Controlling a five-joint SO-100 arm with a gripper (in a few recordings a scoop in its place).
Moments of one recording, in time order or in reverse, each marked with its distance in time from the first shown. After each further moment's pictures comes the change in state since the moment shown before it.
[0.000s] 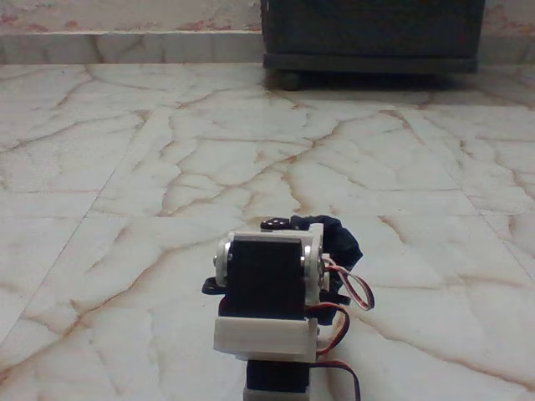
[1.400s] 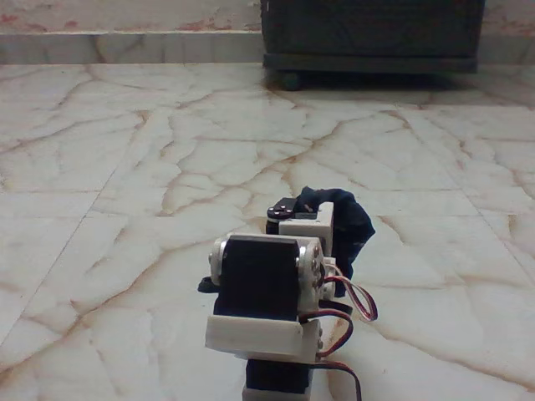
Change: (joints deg) arm 3.1 0.1 2.8 -16.9 -1.8
